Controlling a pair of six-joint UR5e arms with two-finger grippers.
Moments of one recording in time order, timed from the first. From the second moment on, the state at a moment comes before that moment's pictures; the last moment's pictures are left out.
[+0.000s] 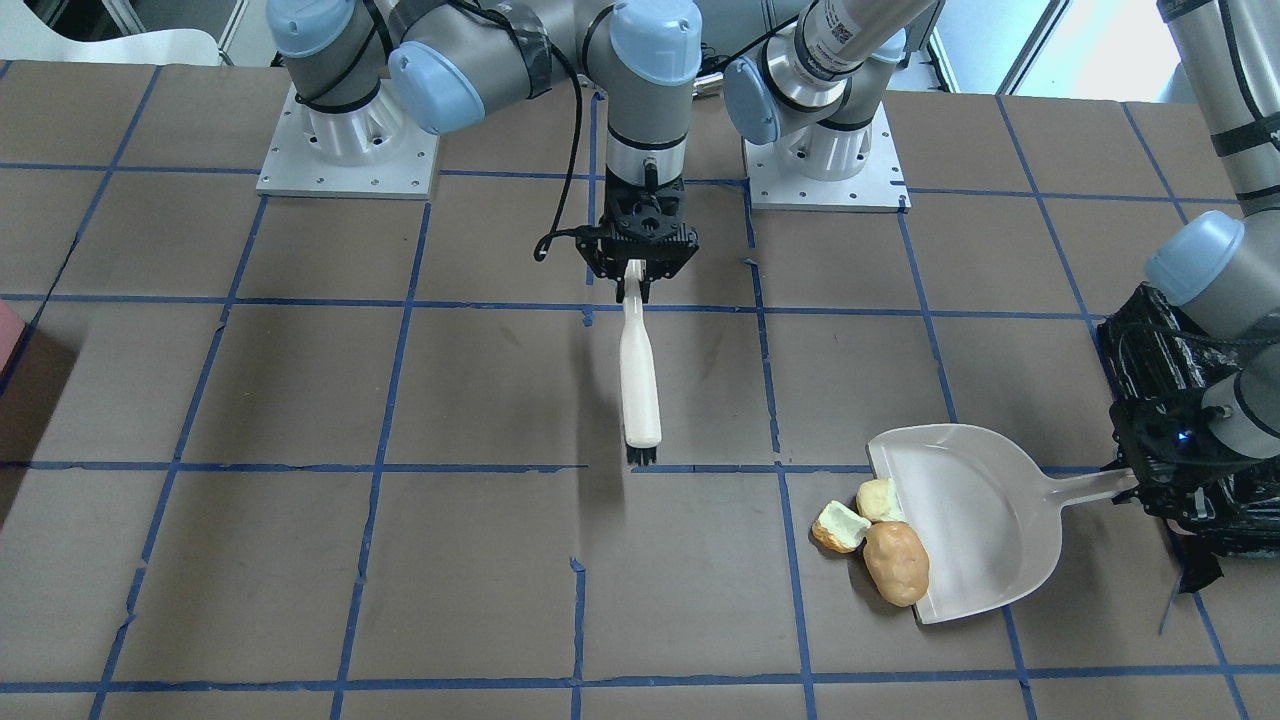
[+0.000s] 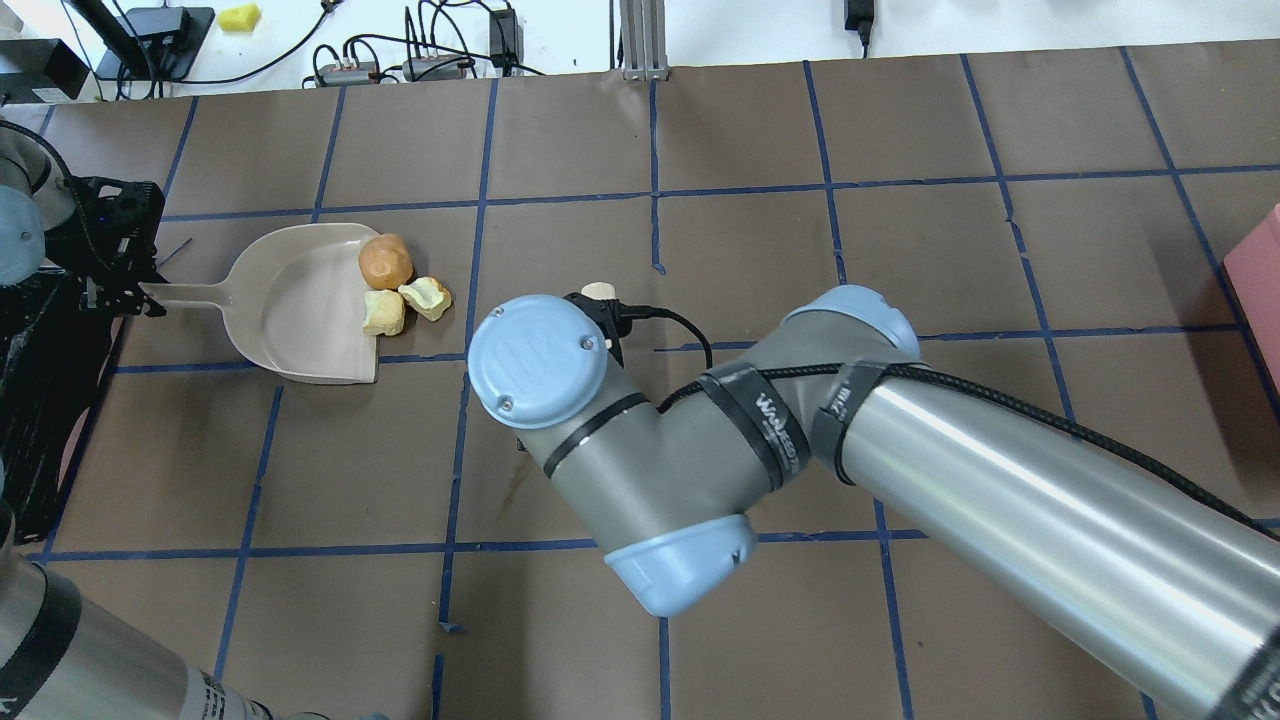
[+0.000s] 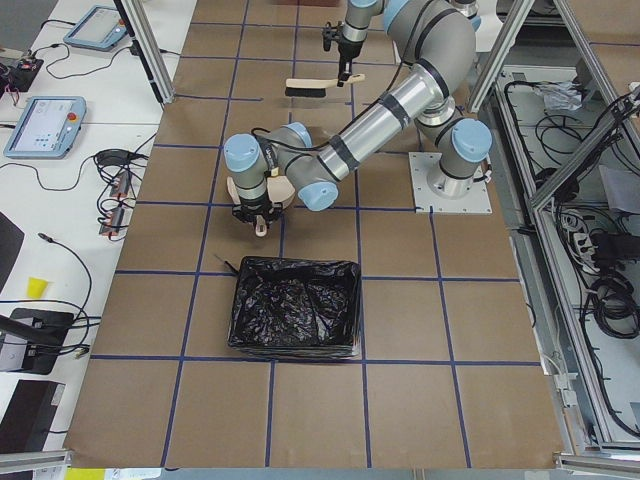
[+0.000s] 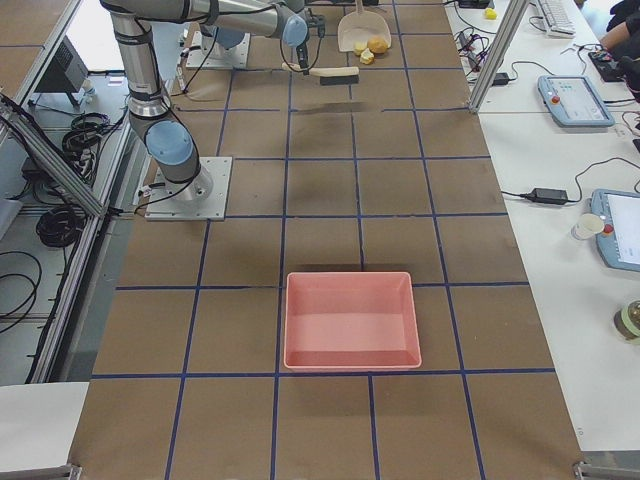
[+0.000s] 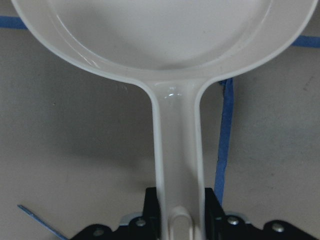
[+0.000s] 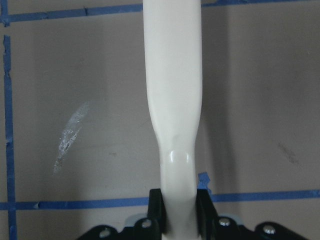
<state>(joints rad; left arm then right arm) -1.02 -2.05 -1.60 -1.08 1.61 2.04 2.22 -1.32 1.81 -2.16 -1.70 0.59</state>
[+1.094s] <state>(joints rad) -1.03 -2.05 -1.61 -1.07 1.61 2.05 2.25 -0.91 1.27 -2.06 -1.67 0.53</state>
